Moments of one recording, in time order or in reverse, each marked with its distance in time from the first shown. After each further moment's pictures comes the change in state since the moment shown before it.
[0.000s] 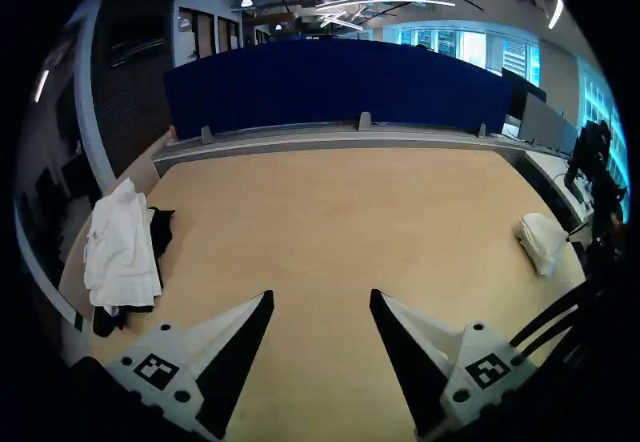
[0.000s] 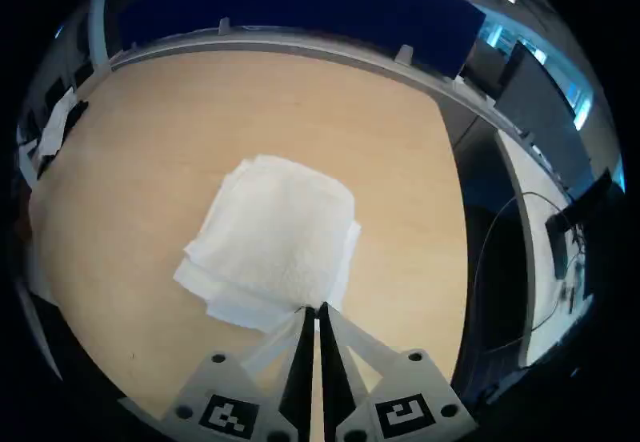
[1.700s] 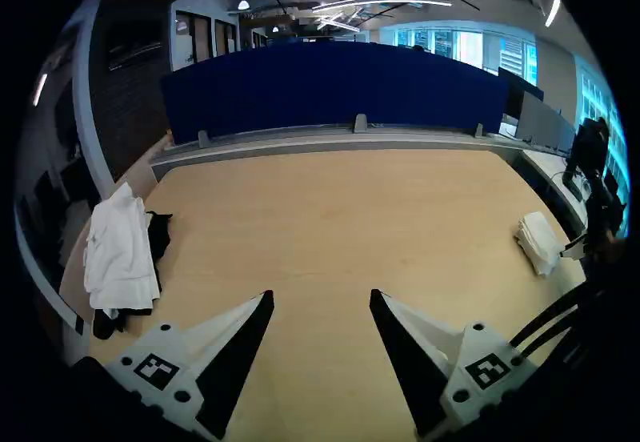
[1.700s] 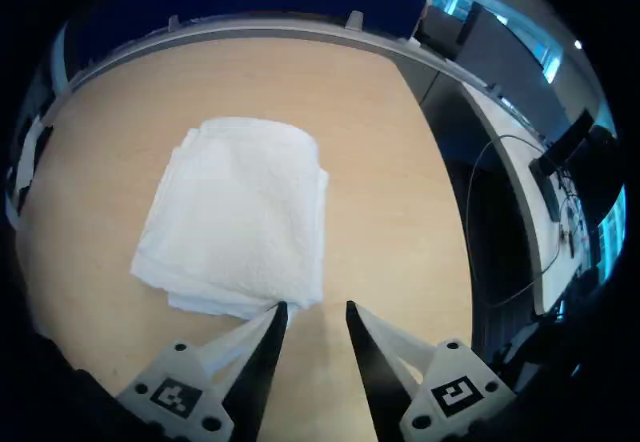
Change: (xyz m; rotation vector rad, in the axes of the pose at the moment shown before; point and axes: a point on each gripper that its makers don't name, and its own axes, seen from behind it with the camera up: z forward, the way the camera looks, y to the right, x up) left arm 0.003 0.010 -0.002 -0.008 0.010 0.013; right arm -0.040 0.013 0.023 -0.119 -0.032 0.145
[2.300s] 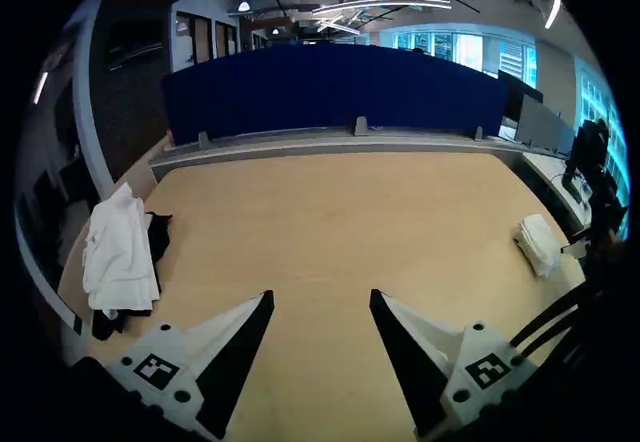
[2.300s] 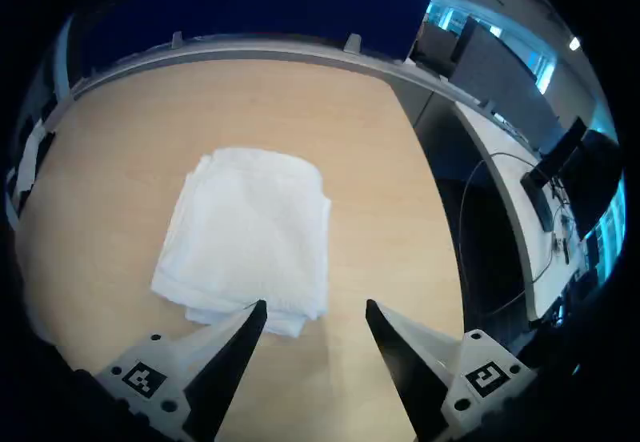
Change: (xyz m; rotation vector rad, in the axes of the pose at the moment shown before) left arm 0.002 -0.005 -0.001 -0.005 0.013 -0.007; right arm 0.026 -0.012 -0.018 -0.021 0.107 0.010
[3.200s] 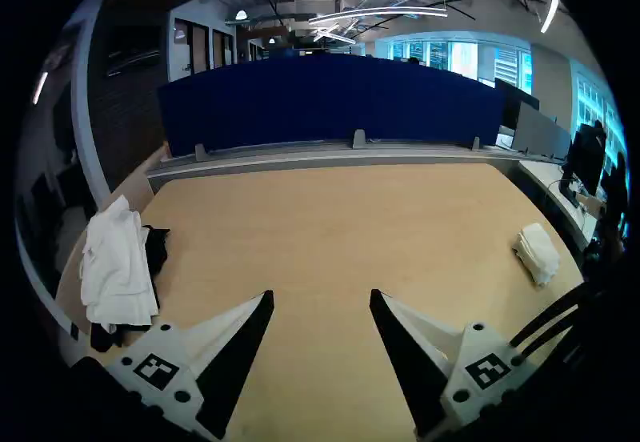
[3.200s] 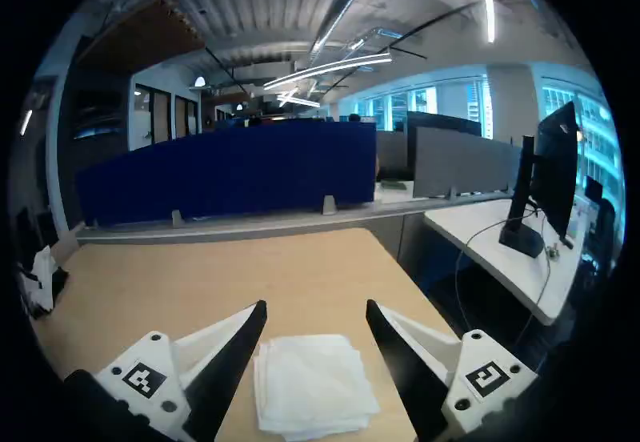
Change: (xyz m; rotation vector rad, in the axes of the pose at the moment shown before) left arm 0.019 -0.006 0.007 -0.020 0.049 0.005; right arm 0.150 -0.036 -0.100 -0.025 0.621 0.294
